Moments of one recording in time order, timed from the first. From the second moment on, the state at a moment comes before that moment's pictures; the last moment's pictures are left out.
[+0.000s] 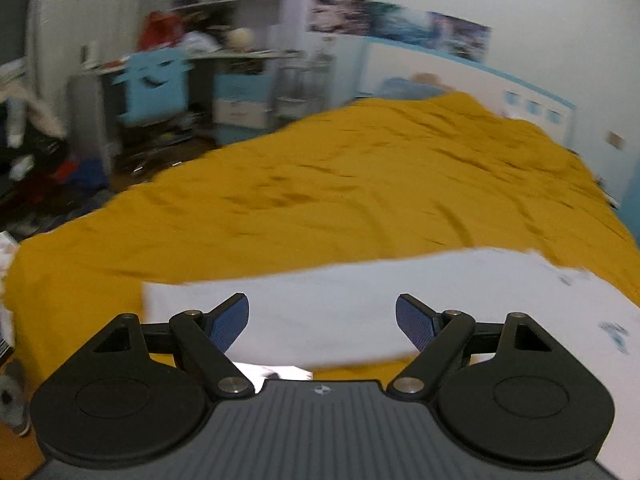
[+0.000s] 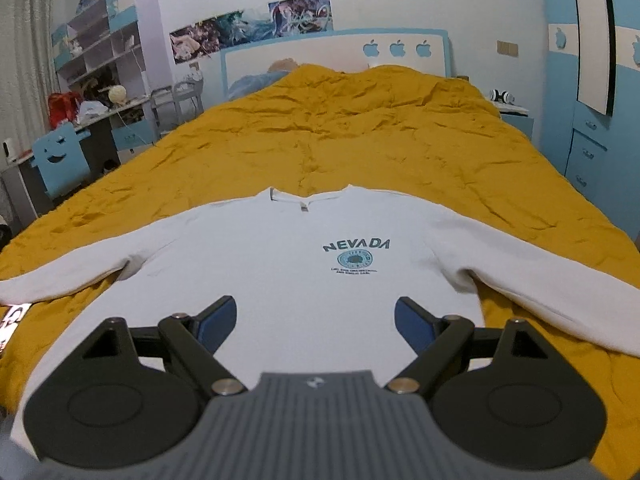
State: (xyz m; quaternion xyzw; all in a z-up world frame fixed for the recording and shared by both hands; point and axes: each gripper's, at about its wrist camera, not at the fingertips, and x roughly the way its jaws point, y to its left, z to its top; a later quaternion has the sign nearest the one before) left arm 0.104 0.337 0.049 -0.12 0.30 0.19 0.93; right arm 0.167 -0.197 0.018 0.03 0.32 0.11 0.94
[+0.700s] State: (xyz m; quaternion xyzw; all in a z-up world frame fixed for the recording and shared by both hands) left arm 0.122 0.473 -0.043 -0.26 0.32 0.26 0.88; right arm 0.260 -0.100 -0.023 -0.03 0.37 0.17 0.91
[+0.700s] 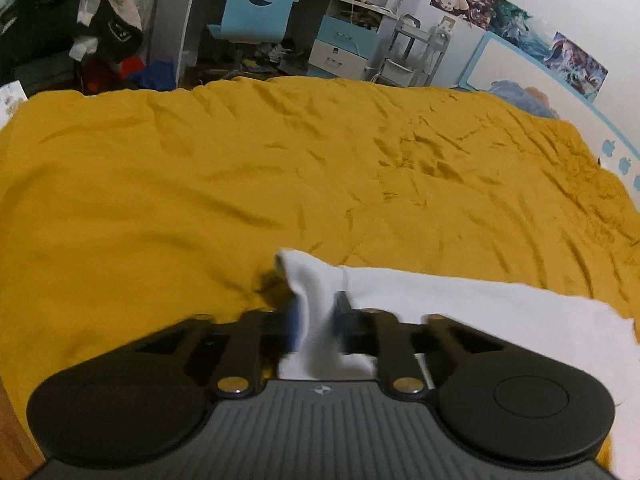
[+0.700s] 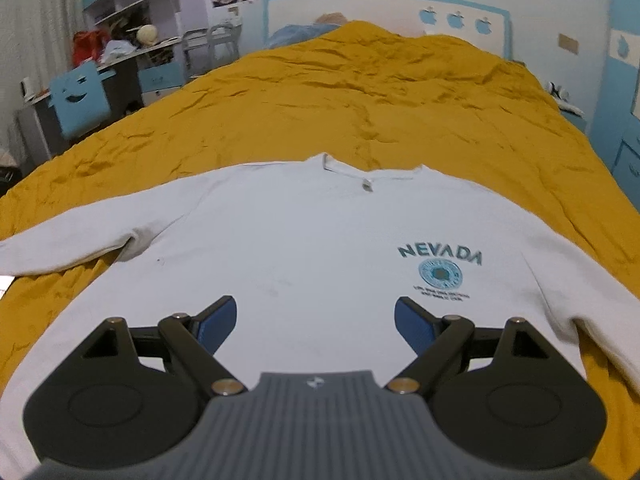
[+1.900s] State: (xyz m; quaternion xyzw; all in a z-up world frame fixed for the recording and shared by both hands) left arm 0.305 0.053 -0.020 -0.15 0.45 -0.16 0.87; right arm 0.268 -0.210 -0.028 0.04 0.37 0.08 0.92
